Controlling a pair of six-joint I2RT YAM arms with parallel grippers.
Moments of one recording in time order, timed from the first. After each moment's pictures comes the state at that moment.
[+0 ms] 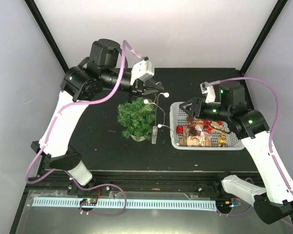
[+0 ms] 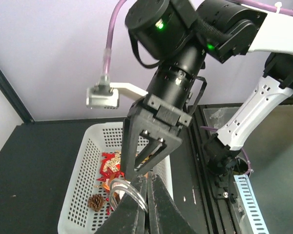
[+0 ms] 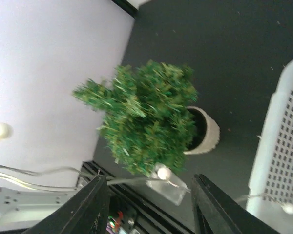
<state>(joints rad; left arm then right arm) -0.67 1.64 2.34 -1.16 0.84 0.42 0.39 1.04 1.36 -0.88 -0.53 0.63</state>
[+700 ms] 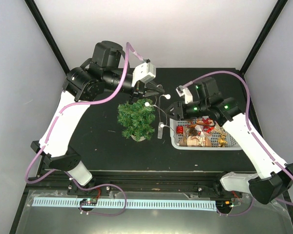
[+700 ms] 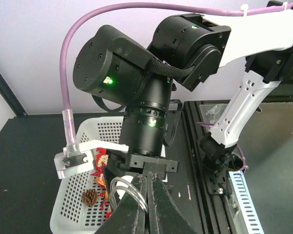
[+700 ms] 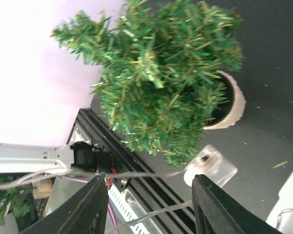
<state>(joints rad) -0.68 1.63 2.29 -1.16 0.84 0.42 0.50 1.25 1.36 -0.89 -0.62 0.46</state>
